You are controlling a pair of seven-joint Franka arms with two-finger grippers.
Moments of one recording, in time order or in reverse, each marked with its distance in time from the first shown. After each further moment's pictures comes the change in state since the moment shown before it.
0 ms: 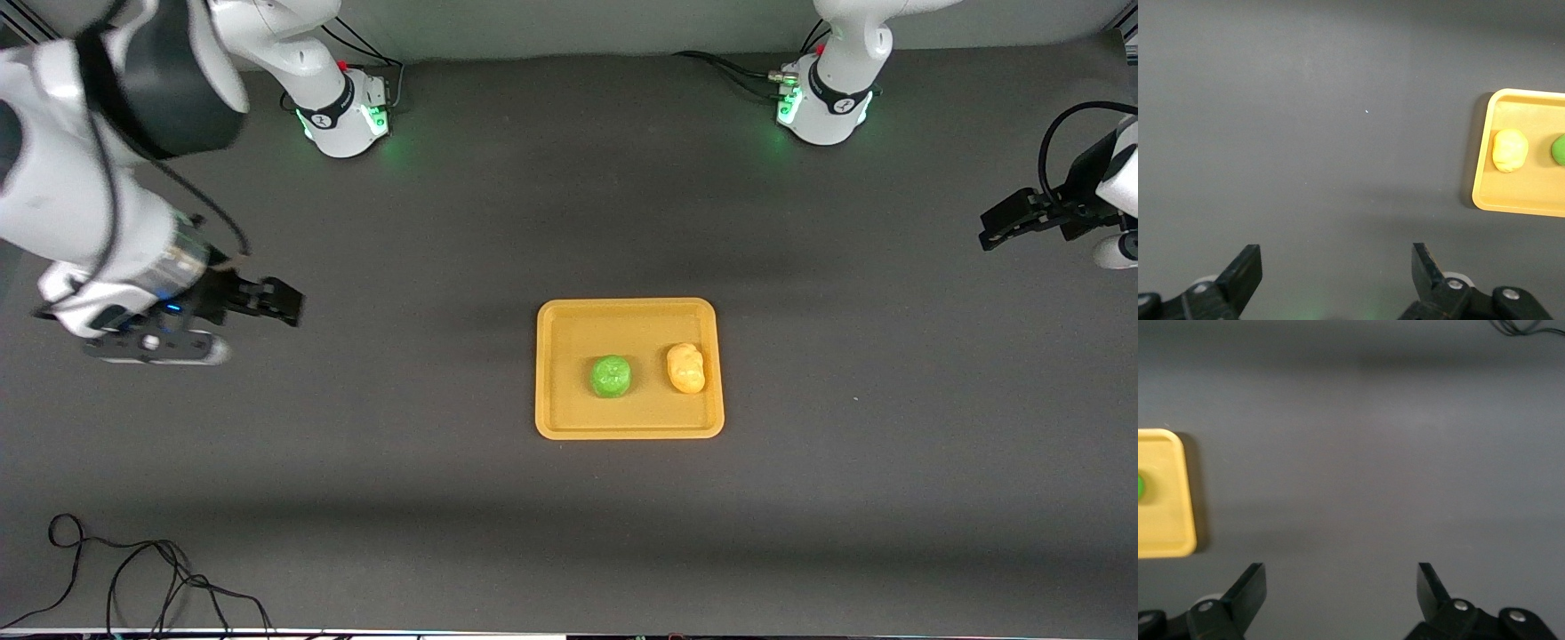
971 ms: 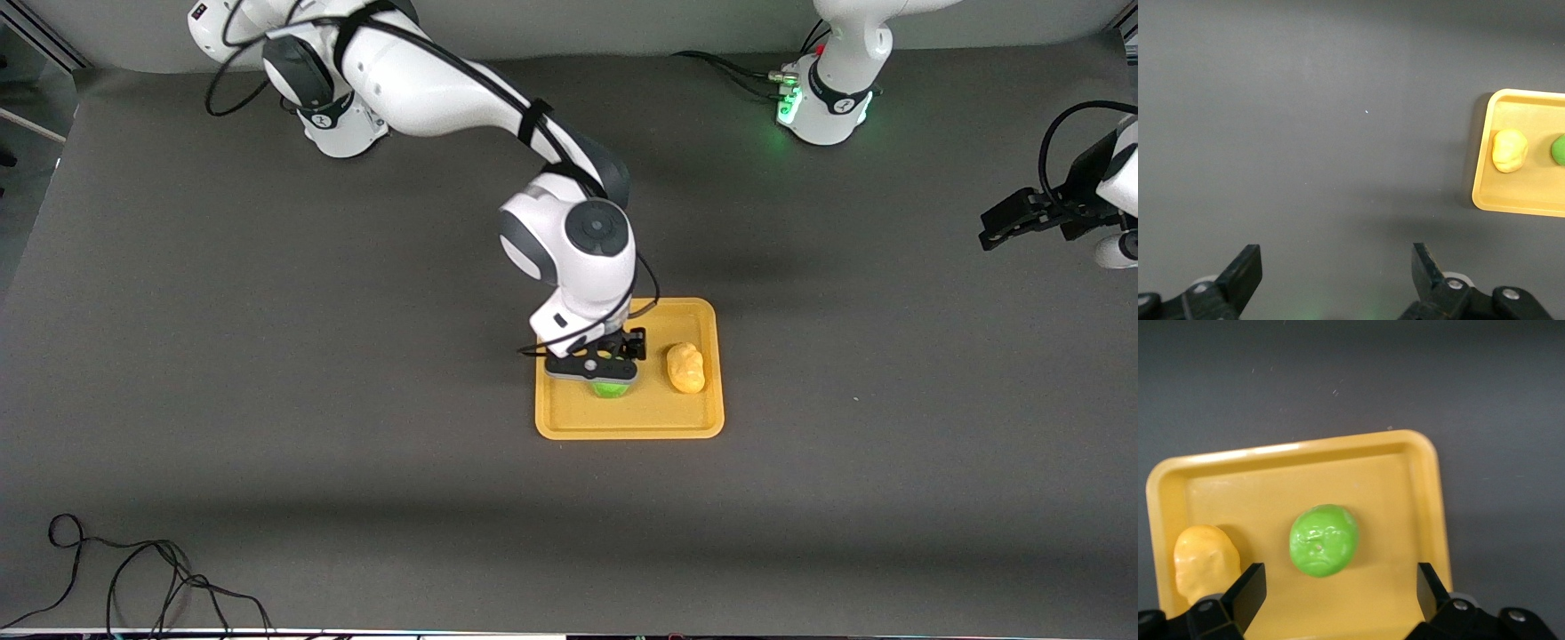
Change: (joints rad) left arm -0.001 0.000 0.001 0.001 0.000 0.000 0.000; right arm 0.536 0.758 0.029 0.611 -0.055 0.255 0.722
